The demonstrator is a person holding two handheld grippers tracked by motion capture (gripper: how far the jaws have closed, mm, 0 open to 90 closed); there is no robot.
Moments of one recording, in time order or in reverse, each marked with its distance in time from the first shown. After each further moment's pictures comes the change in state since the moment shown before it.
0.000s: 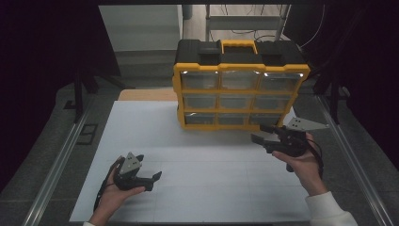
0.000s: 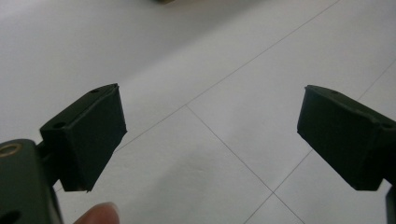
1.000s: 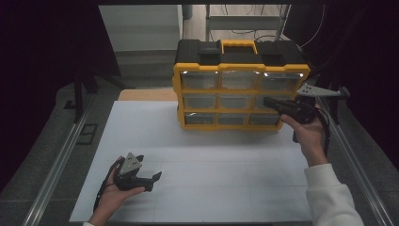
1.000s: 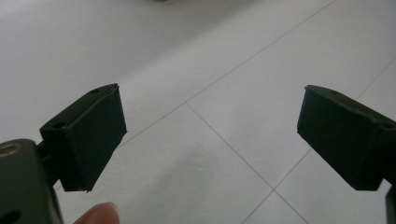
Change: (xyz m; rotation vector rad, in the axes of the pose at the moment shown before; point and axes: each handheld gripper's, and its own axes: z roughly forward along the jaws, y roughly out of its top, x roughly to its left) left arm 0.001 -0.001 0.000 0.006 -0.002 0.001; right arm -0.052 0.063 0.003 -0.048 -0.070 0.011
